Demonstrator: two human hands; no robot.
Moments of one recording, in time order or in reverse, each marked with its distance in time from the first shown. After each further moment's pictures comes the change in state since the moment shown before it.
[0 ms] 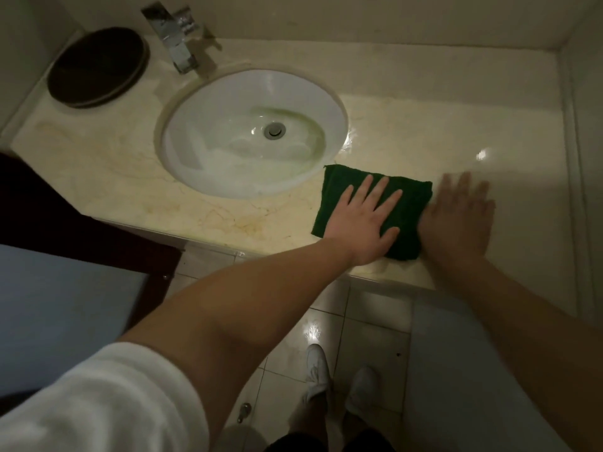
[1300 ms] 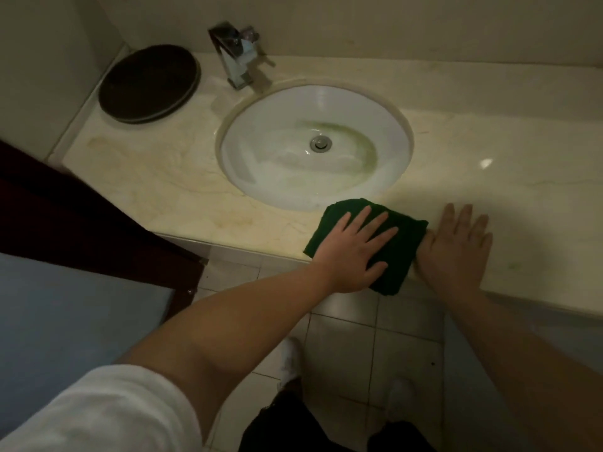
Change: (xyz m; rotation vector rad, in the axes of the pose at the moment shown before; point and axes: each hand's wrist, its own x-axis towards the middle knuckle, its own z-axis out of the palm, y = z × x) left_hand -0.100 -0.137 -0.001 0.014 0.004 0.213; right_hand -0.070 -0.130 0.032 0.055 0.011 0.127
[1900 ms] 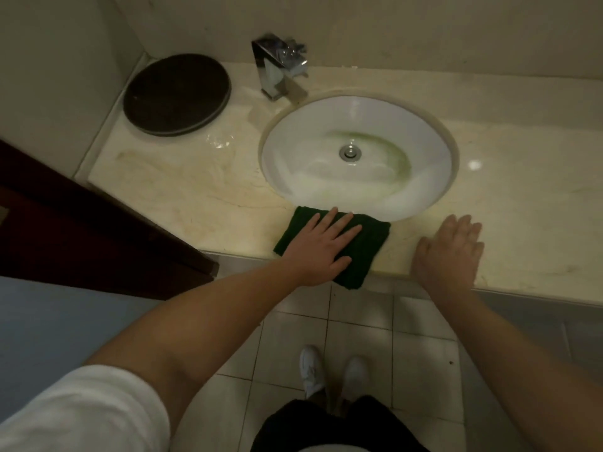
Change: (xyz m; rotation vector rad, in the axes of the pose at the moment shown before) left_hand -0.089 -0.153 -0.013 -0.069 -0.060 0.027; right_hand -0.047 -0.117 0.018 0.023 0.063 0.026
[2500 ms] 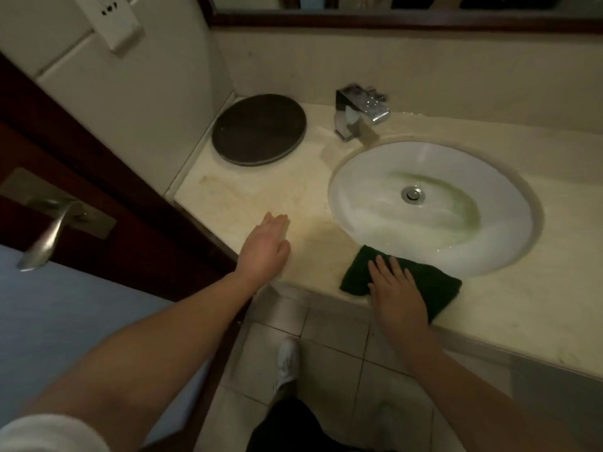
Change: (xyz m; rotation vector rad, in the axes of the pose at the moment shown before) left_hand -0.113 -0.148 -0.058 -0.288 0.340 -0.615; right_hand -0.044 -0.152 0.040 0.023 -0.118 -0.638
